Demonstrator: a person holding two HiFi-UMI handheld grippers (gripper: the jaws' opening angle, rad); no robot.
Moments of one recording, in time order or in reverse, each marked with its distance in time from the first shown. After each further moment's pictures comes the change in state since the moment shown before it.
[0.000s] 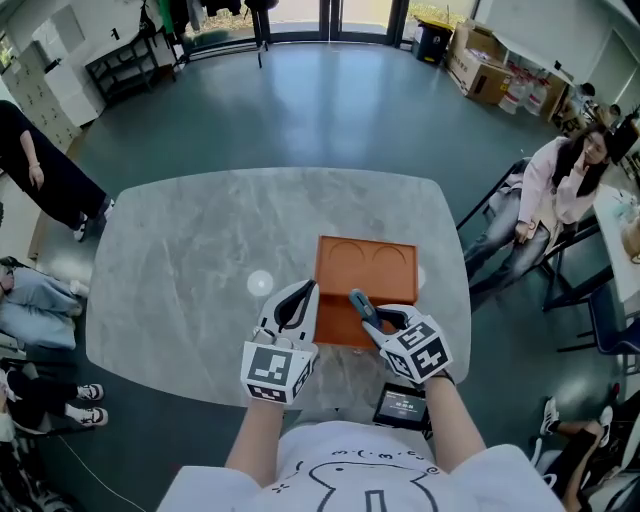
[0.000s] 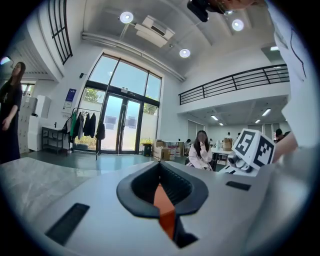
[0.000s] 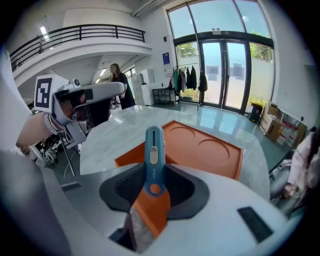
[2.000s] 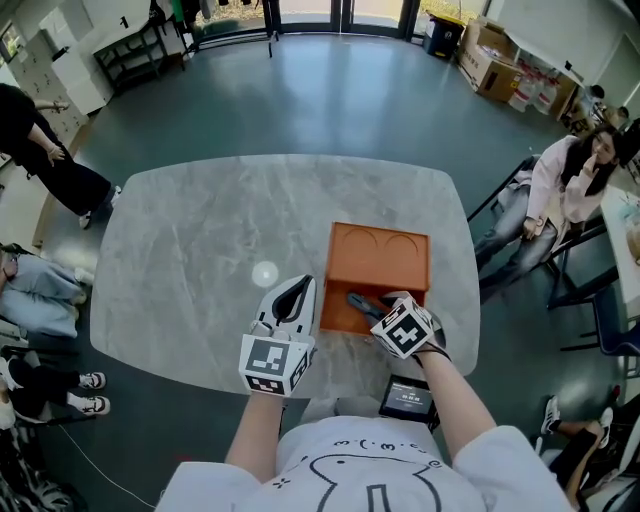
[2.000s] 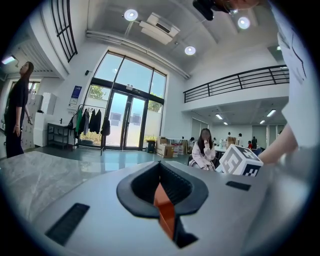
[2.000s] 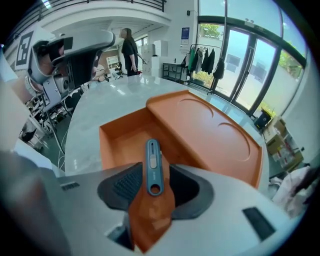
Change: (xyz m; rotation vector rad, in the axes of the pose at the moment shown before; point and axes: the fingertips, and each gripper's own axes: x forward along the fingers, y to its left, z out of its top) left arm -0.025 0.022 -0.024 -0.037 0.036 0.047; right arm 0.057 -0.003 -0.044 -0.209 0.278 -0.022
